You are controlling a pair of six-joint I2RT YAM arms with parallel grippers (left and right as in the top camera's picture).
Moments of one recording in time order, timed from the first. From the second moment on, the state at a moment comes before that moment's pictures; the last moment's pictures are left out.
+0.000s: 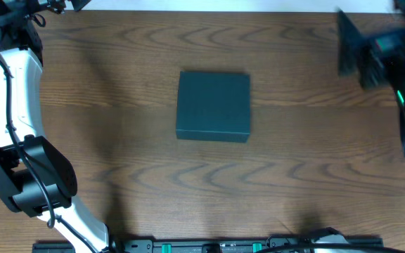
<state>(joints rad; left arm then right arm) 0.27 1.95 1.82 1.25 1.51 -2.08 0.26 1.25 2.12 -1.01 0.16 -0.21</state>
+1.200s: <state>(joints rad) 0.27 1.95 1.82 1.25 1.51 -2.08 0.15 0.02 0.19 -0.17 0.02 0.07</state>
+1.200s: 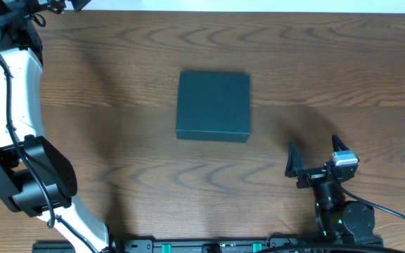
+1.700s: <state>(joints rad) 0.27 1.95 1.82 1.25 1.51 -2.08 0.15 0.01 0.07 -0.06 0.03 0.17</state>
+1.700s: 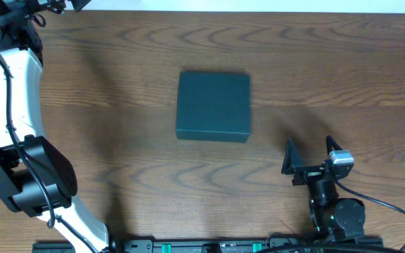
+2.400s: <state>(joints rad) 0.27 1.95 1.82 1.25 1.51 -2.08 0.15 0.01 0.01 -0.07 0.02 0.17</state>
